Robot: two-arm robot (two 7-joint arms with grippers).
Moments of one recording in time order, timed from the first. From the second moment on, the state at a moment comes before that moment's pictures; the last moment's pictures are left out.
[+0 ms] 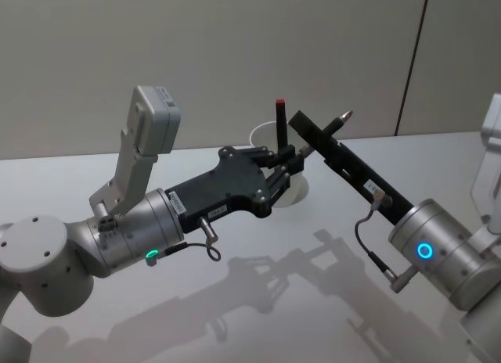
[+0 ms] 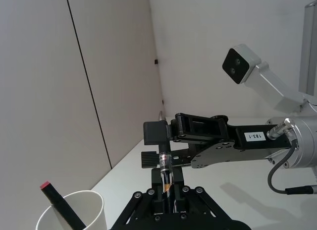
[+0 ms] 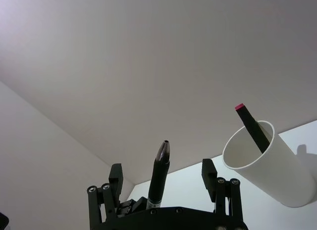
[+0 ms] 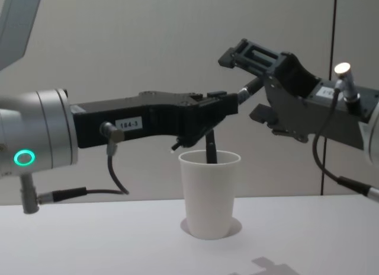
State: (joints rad) left arm -0.27 0.47 0.39 -1.69 -0.51 0.07 -0.63; right arm 0.07 0.18 -0.31 -1.83 1.08 0.26 0.09
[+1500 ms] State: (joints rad) left arm -0.27 0.47 0.39 -1.69 -0.51 0.07 -0.63; right arm 0.06 0.20 -0.33 -1.84 1.10 0.22 0.11
